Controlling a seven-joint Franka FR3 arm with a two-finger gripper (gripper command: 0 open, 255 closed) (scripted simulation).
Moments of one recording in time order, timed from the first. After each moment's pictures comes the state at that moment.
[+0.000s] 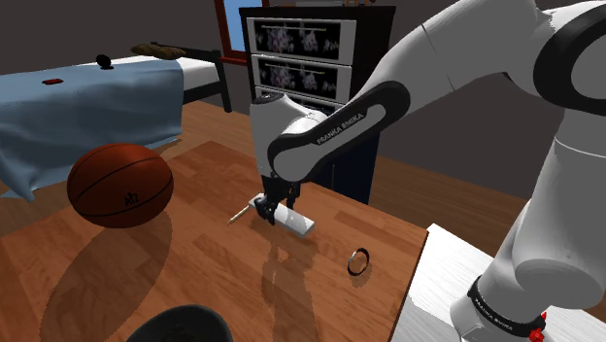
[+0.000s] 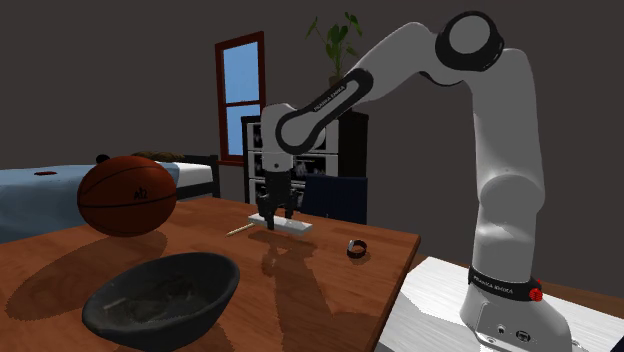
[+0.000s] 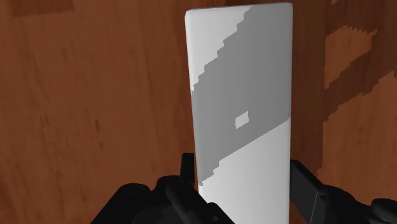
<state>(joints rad) 0.15 0.15 0.36 -2.10 -0.09 2.23 0.49</state>
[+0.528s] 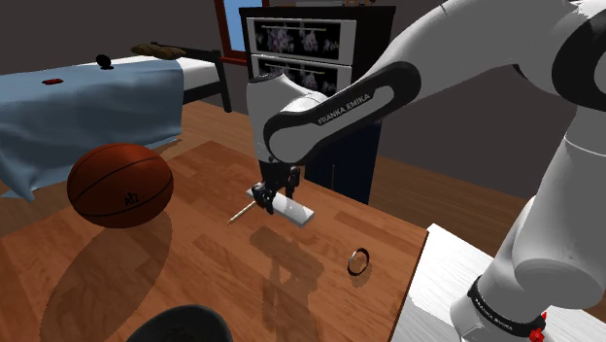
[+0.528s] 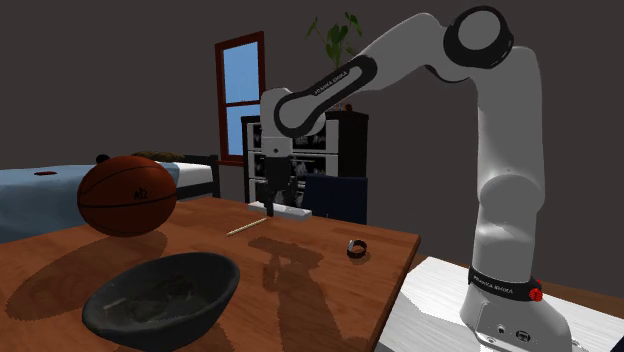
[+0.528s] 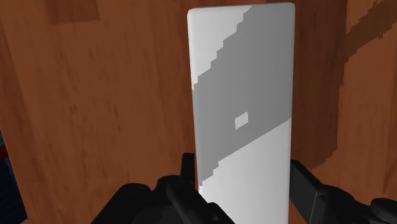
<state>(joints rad) 0.15 0.10 0.37 -2.05 -0.07 2.13 0.47</state>
